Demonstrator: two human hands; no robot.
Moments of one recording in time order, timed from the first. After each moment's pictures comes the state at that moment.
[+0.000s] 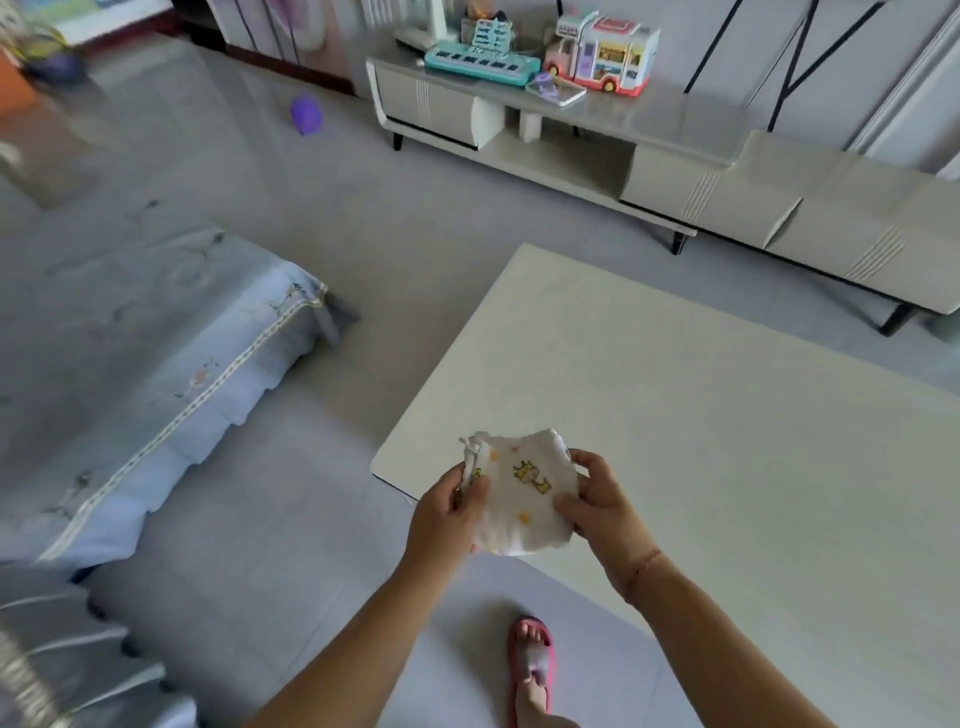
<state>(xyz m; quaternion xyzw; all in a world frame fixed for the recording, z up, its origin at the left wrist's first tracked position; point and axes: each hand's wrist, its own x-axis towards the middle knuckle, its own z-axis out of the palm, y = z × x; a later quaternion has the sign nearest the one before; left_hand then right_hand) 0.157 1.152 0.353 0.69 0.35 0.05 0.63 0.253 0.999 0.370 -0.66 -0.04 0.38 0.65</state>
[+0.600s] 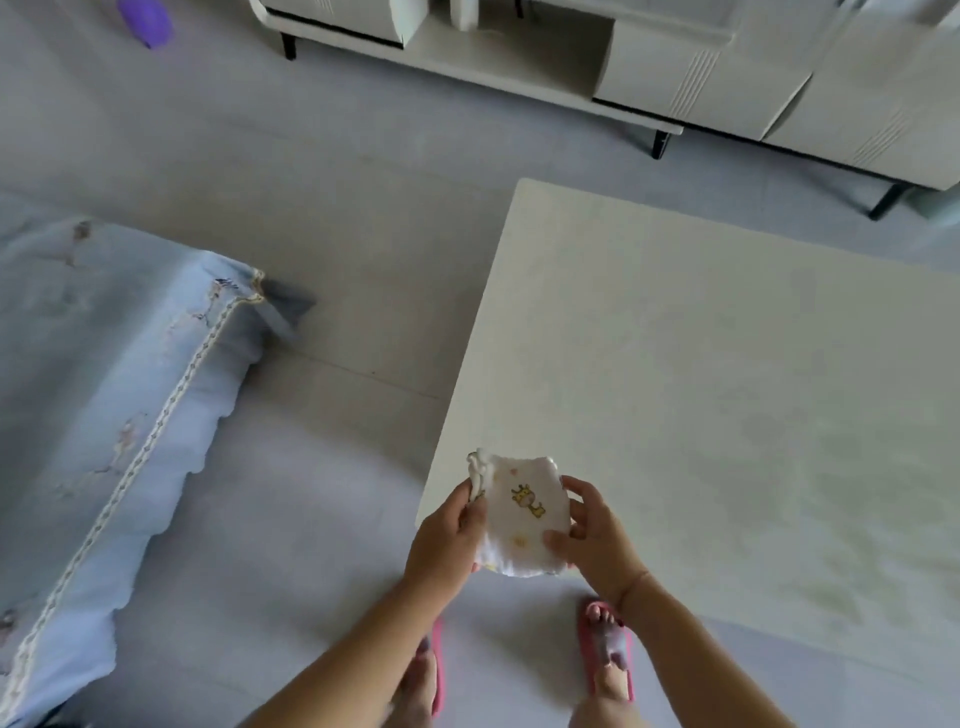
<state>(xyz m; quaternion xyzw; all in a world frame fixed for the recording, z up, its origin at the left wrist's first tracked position) 0.219 1.368 0.205 0.76 0.28 -0.16 0.56 0.277 1.197 0.233 -0.71 0.11 0.37 0.58</state>
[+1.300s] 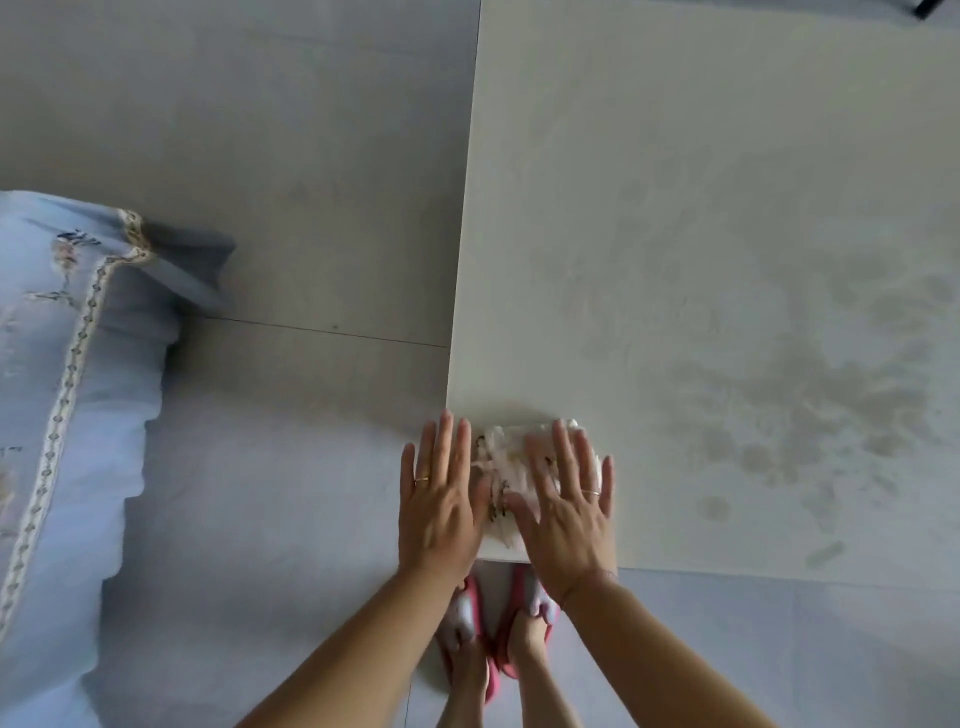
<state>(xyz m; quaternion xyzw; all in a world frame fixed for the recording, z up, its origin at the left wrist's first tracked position) 0.250 1.434 0.012 0.97 0.05 -0.11 0.21 0.263 1.288 0.028 -0.97 -0.07 0.23 0.07</state>
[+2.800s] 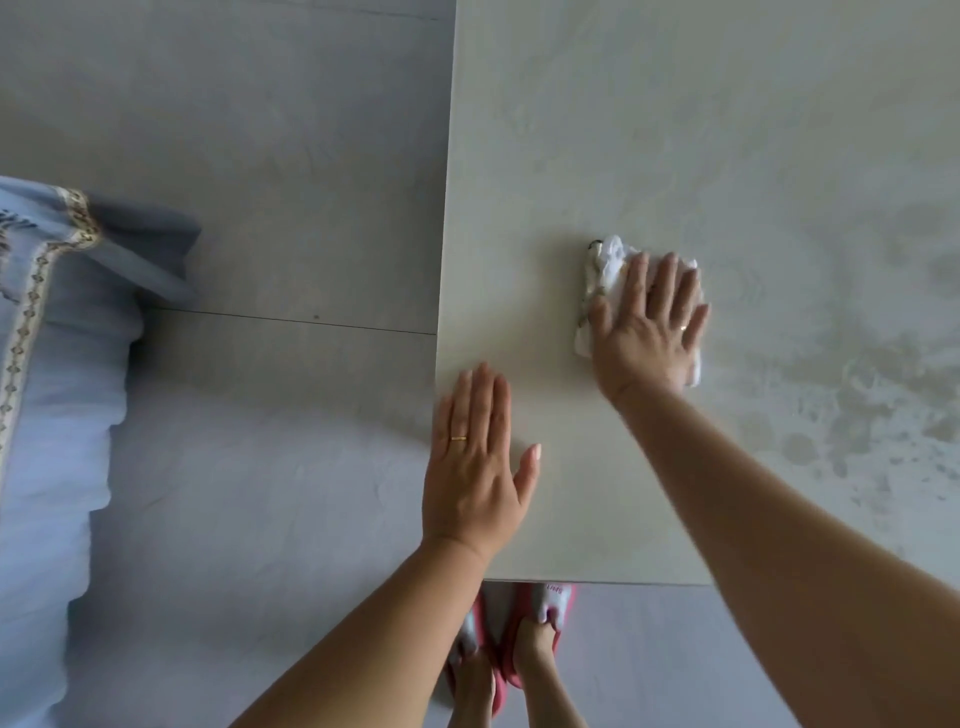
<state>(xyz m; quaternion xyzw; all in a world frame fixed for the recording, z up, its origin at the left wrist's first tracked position) 0.290 1.407 -0.014 0.99 -0.03 -0.06 0.14 0.426 1.254 -0.012 -0.98 0.13 0.11 0.09</state>
